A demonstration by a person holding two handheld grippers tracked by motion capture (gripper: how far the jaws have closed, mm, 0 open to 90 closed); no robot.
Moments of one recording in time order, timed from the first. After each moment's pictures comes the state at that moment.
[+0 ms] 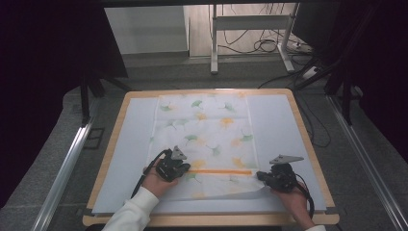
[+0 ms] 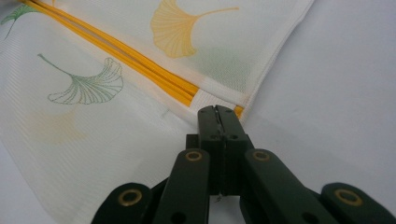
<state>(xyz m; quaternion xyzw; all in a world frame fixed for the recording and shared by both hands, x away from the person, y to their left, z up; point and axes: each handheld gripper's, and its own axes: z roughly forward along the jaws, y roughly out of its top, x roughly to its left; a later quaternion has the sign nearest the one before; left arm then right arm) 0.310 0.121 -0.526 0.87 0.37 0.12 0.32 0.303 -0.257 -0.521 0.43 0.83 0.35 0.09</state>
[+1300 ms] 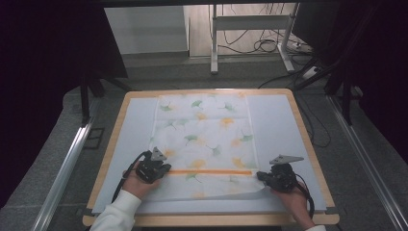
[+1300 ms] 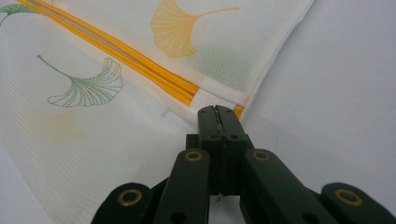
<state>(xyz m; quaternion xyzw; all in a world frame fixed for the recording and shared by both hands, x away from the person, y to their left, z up) 0.298 0.178 -0.527 0.85 0.41 0.14 0.29 0.303 -0.257 -0.521 0.43 0.83 0.35 0.09</state>
